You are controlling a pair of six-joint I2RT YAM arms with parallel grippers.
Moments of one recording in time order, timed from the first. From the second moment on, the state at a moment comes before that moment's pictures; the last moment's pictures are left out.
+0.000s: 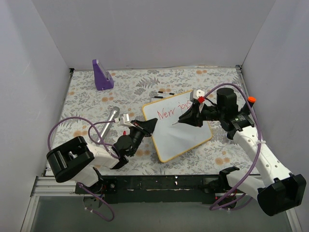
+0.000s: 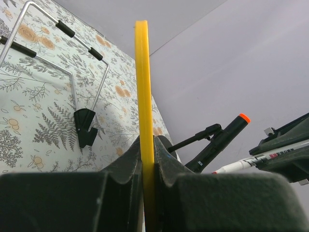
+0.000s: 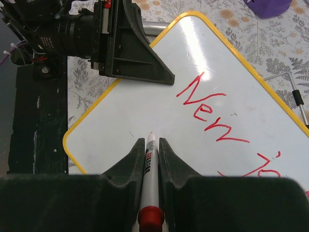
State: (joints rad) left arm -0.98 1.45 0.29 1.34 -0.51 -0.87; right arm 0.36 1.04 0.95 -0.39 -1.01 -0.41
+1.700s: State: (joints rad) left arm -0.98 1.44 0.29 1.33 -0.50 -0.91; right arm 0.49 1.09 0.79 -0.11 -0.78 -0.21
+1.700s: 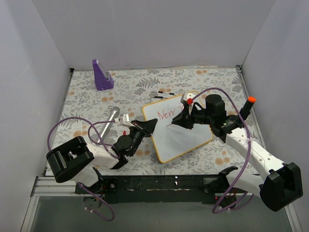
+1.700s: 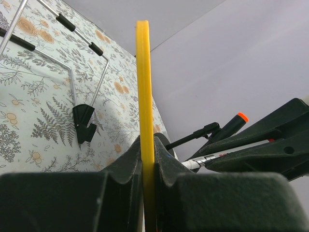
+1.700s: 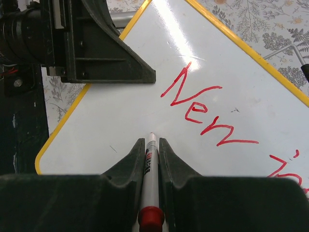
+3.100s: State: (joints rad) left arm -0.98 1.44 0.29 1.32 -0.50 -0.92; right arm 0.49 1.09 0.78 -0.17 -0.86 -0.24
